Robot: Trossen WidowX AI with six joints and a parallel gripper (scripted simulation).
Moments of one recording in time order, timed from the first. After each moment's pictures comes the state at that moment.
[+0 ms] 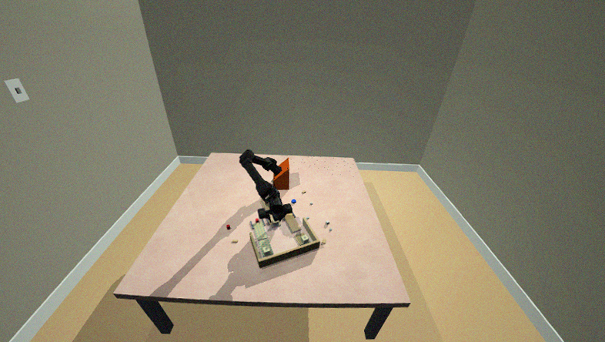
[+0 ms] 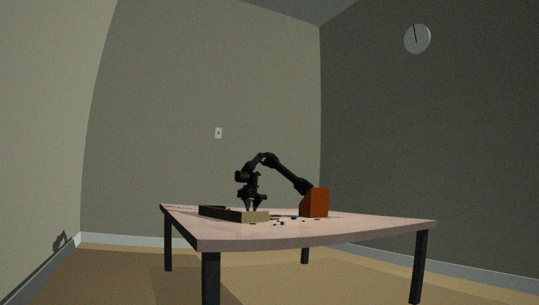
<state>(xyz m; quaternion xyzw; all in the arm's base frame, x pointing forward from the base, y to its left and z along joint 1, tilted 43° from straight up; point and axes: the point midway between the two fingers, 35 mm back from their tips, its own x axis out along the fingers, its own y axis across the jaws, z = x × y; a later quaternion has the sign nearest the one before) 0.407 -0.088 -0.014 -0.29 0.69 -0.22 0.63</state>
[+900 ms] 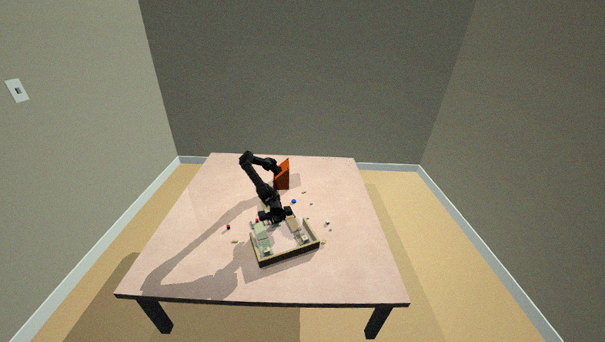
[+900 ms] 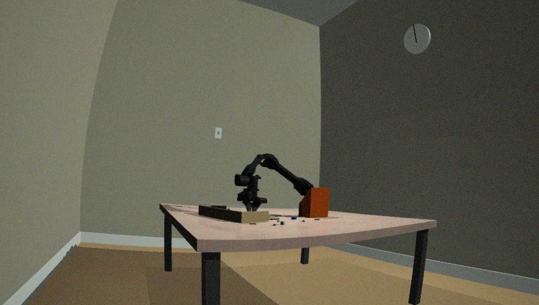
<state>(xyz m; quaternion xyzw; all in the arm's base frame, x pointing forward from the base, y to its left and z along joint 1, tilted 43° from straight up) 0.403 -0.100 -0.028 -0.29 0.69 -0.22 0.63</state>
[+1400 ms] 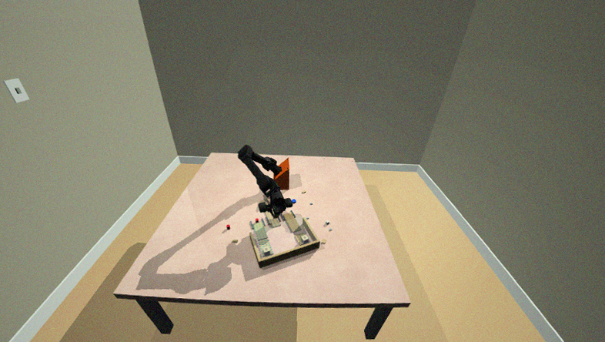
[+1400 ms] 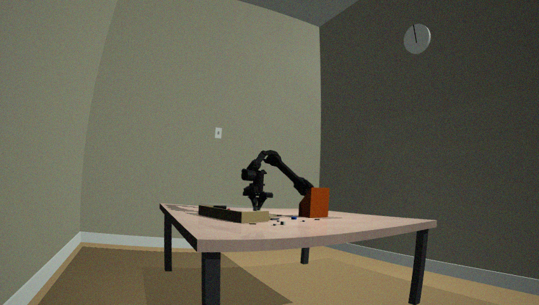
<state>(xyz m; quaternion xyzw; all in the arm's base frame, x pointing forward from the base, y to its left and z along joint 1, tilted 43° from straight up) 0.372 -0.075 -0.008 -0.29 0.69 -0.21 0.63</state>
